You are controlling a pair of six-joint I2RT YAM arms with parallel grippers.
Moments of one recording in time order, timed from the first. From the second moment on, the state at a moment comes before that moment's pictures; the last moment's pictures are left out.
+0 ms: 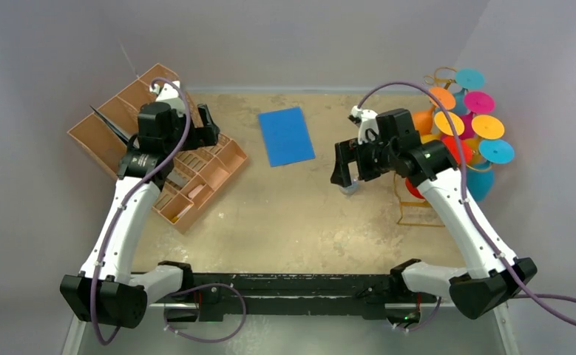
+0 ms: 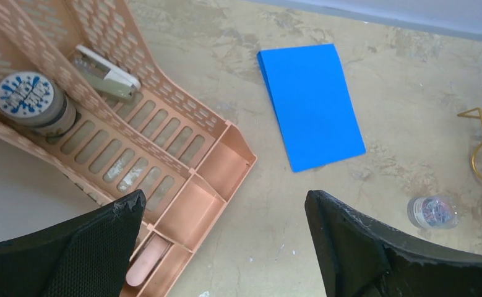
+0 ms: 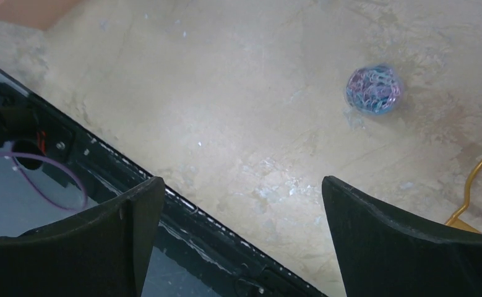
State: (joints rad) left arm -0.12 1.13 1.22 -0.51 0.04 -0.26; right arm 0.40 1.21 1.40 -1.03 -0.30 0.14
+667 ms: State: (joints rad) left arm -0.12 1.13 1.02 -0.61 0.15 -0.35; right arm 0.50 1.19 1.12 -1.13 0.12 0.25
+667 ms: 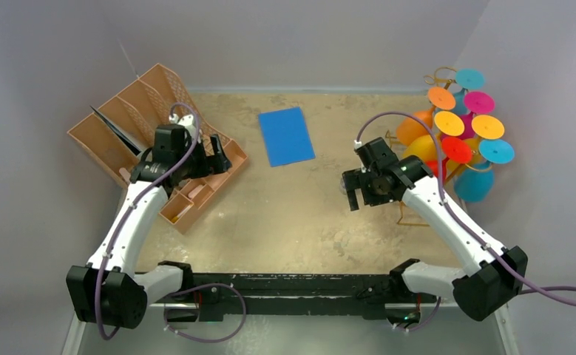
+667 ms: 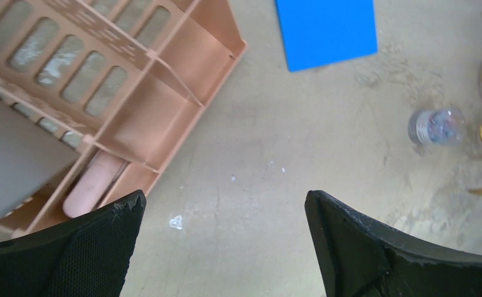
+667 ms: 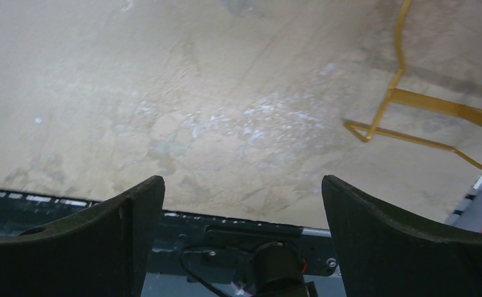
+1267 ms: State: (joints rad) left arm -0.12 1.10 0.96 -0.54 0.44 -0.31; right arm 0.50 1.66 1.40 -1.10 0.39 0.33
